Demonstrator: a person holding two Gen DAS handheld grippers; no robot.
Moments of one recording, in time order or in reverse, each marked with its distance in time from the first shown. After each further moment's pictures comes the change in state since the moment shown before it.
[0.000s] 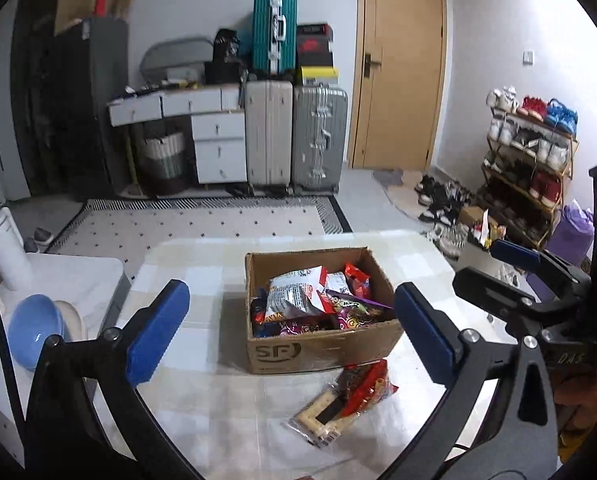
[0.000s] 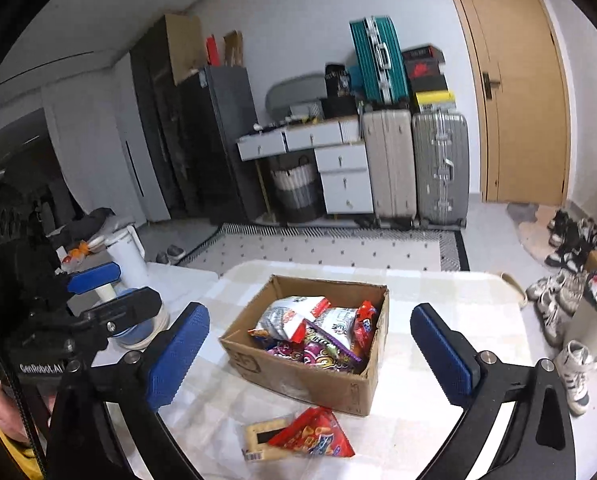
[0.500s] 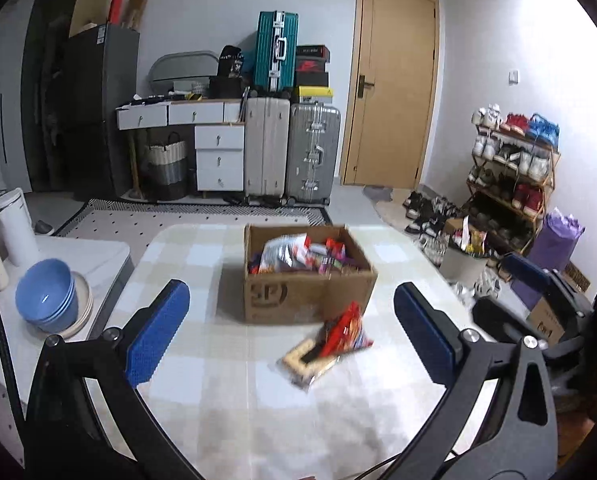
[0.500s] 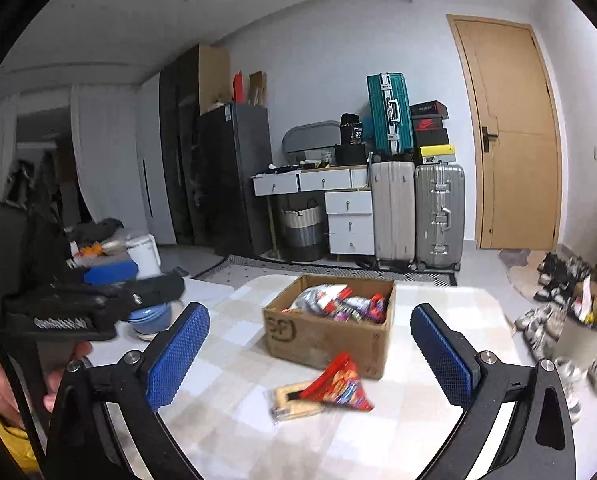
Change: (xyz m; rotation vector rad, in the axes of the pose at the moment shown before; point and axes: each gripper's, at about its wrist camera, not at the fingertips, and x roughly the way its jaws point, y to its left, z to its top) left arm -0.135 -0.004 -0.089 -0.026 -0.052 -0.030; right arm -0.121 0.066 -0.098 -0.068 -0.182 -0.014
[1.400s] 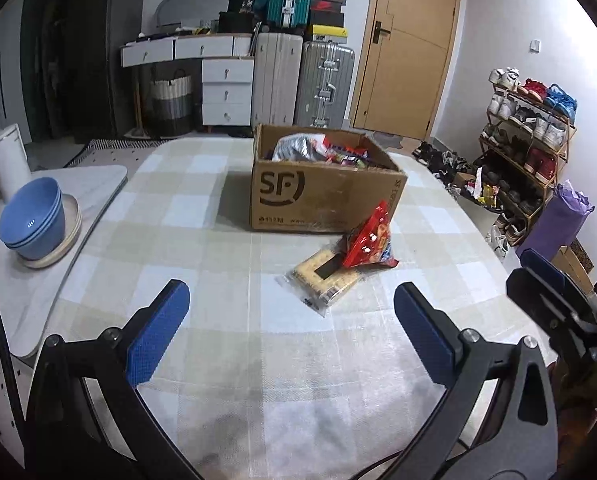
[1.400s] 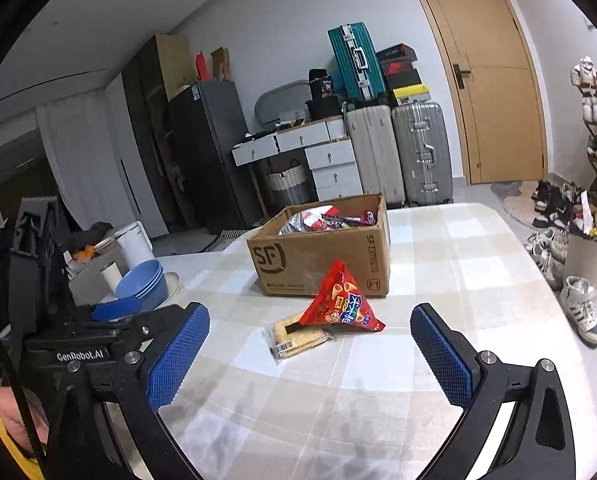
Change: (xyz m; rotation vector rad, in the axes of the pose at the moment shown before) left arm 0.097 0.018 -0.090 -0.067 0.216 0.018; right arm 0.034 -0.021 -0.074 0.169 0.143 -0.032
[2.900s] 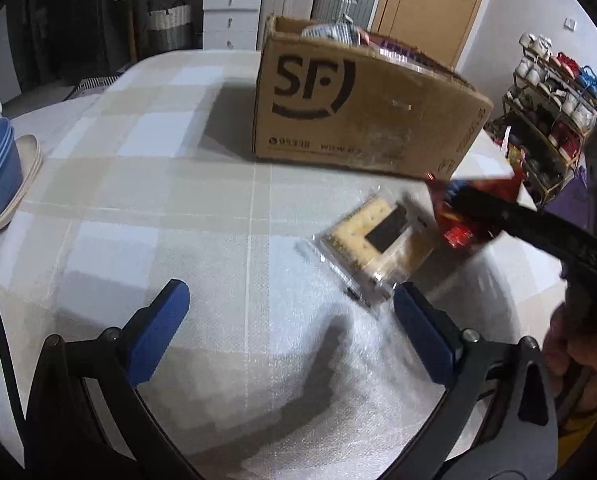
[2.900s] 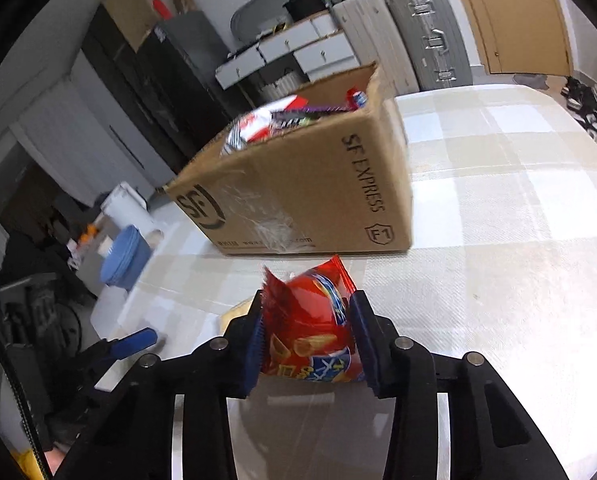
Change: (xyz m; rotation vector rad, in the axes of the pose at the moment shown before) left arm 0.168 0.022 -0.015 -0.050 0.226 0.000; right arm 0.174 -0.070 -0.001 0.188 0.352 0.123
